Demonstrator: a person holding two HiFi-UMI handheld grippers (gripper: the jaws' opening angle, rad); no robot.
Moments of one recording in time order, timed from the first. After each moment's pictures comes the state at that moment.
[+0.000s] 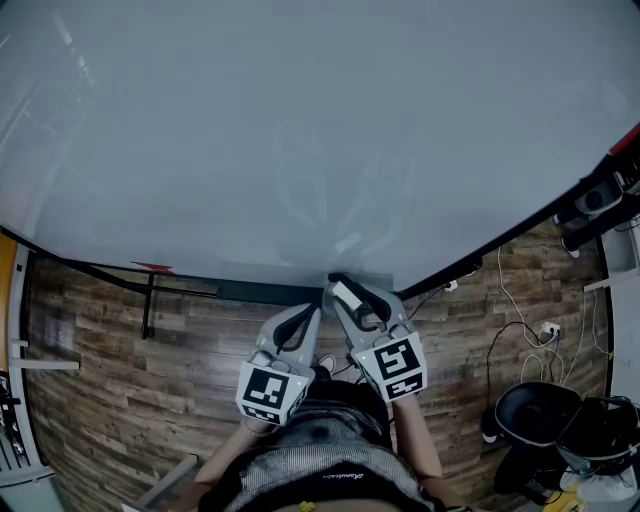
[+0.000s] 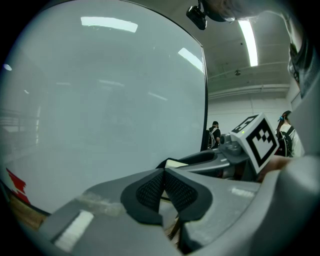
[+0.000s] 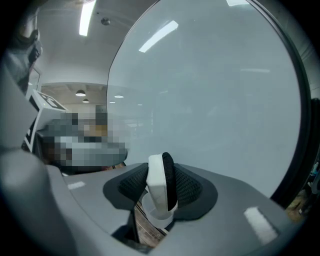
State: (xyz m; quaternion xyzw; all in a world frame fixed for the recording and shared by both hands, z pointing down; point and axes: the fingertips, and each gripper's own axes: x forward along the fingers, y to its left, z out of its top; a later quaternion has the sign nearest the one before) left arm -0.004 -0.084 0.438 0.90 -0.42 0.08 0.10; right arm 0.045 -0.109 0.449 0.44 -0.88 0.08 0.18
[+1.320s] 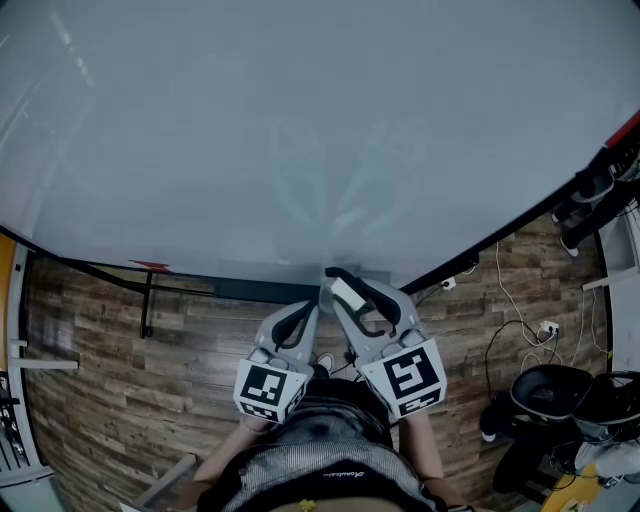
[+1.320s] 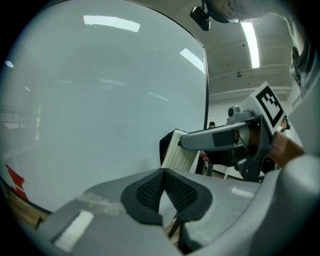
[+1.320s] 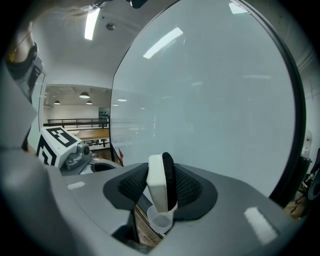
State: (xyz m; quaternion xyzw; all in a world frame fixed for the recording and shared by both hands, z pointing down) left arm 0.000 -0.082 0.440 0.90 -0.42 0.07 0.12; right arm 0.041 -0.096 0.380 0.43 -0.88 0.06 0.17
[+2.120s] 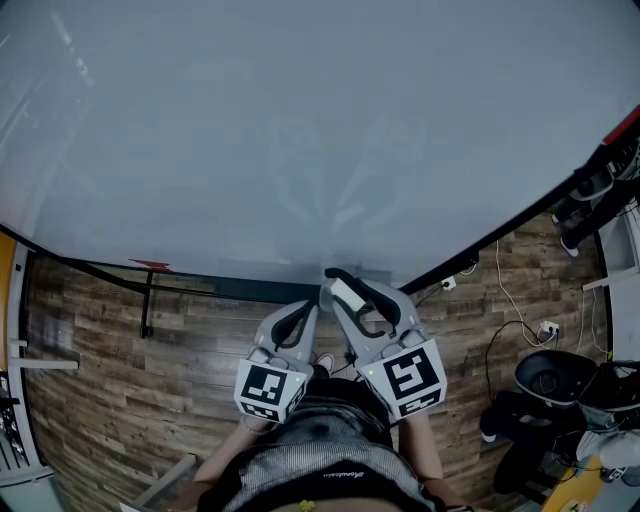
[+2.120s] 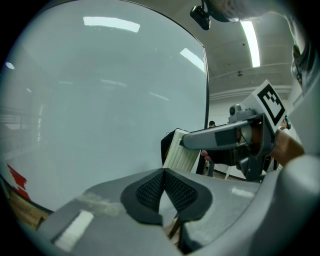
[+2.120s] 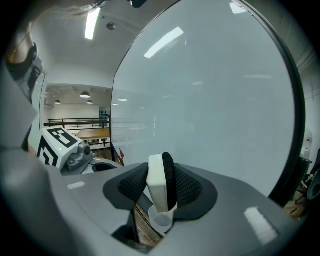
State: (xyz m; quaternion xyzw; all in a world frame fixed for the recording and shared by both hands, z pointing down) left arm -0.003 -0.082 0.440 0.89 -0.43 0.07 0.11; right arm 0.040 -0.091 0.379 0.43 -0.88 0.06 0.18
